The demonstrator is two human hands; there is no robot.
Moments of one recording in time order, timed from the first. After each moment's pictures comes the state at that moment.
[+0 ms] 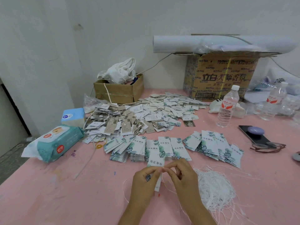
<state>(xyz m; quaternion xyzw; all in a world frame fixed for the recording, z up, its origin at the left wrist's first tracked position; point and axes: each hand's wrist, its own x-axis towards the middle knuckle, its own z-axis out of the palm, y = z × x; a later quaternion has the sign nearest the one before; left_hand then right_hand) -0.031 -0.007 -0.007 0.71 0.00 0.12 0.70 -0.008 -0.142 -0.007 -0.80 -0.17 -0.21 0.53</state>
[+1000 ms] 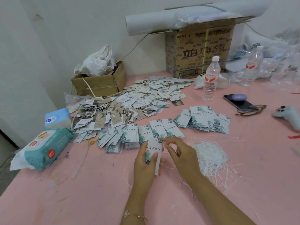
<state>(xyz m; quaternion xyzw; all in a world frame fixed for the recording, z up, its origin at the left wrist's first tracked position) -0.036 -0.008 -0.009 0.68 -0.01 0.08 0.73 -0.012 -0.144 -0.012 -0.82 -0.14 -0.25 0.50</state>
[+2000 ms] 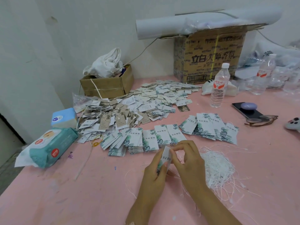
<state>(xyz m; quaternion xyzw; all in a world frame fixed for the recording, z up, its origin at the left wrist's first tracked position) -0.042 -0.016 -0.012 0.77 -0.09 0.07 0.63 -0.015 -0.143 -0.001 -0.82 -0.09 -0.34 0.45</state>
